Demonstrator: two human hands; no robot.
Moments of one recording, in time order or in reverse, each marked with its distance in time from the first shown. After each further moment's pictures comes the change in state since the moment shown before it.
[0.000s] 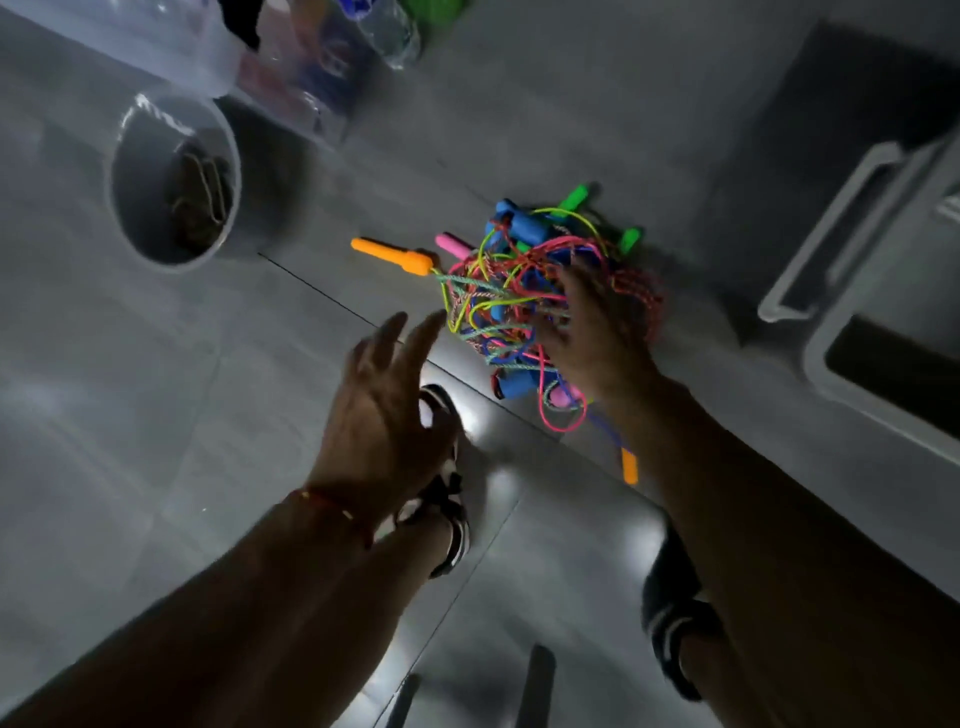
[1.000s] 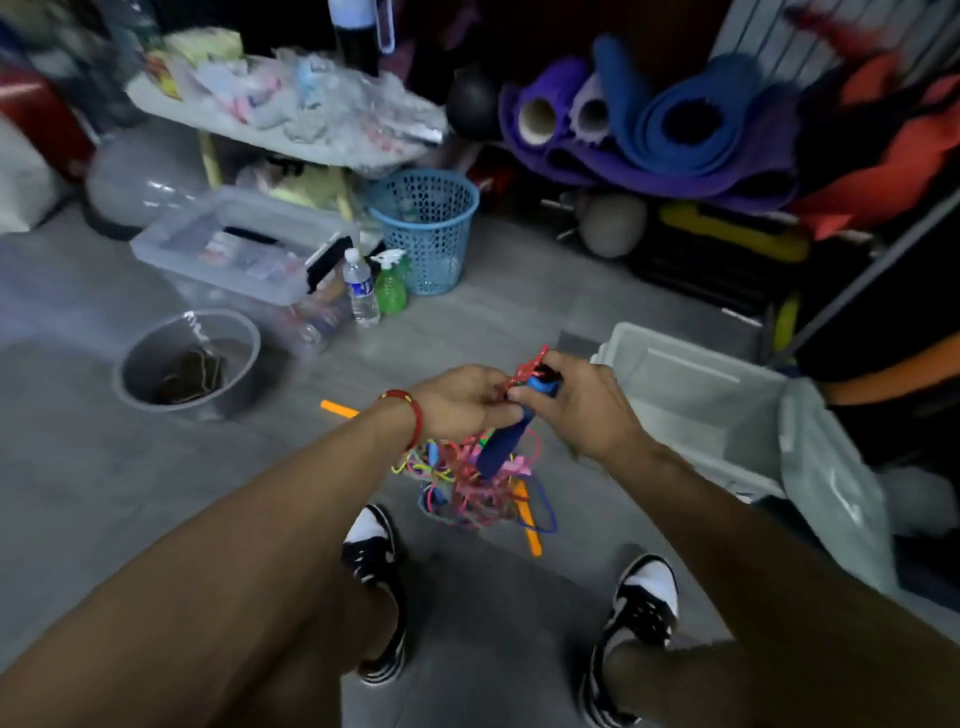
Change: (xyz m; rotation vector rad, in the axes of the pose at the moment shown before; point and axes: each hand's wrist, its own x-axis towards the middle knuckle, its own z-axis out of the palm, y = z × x) left_hand -0.115 0.036 -0.063 -0.464 -0.366 0.594; right_hand -0.258 -0.129 -0.094 -0.190 0.523 -0.250
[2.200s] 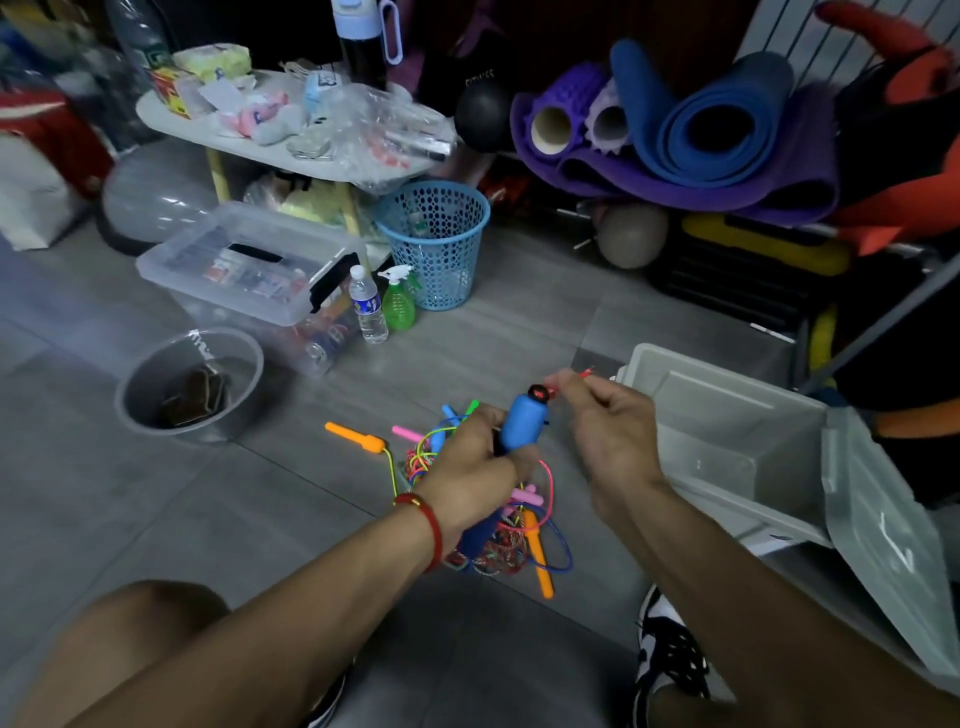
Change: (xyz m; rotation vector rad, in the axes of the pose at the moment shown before) left_hand 0.000 0.015 0.040 -0.470 0.412 -0.153; right_hand 0.020 -0.019 0.012 0.876 0.326 0.433
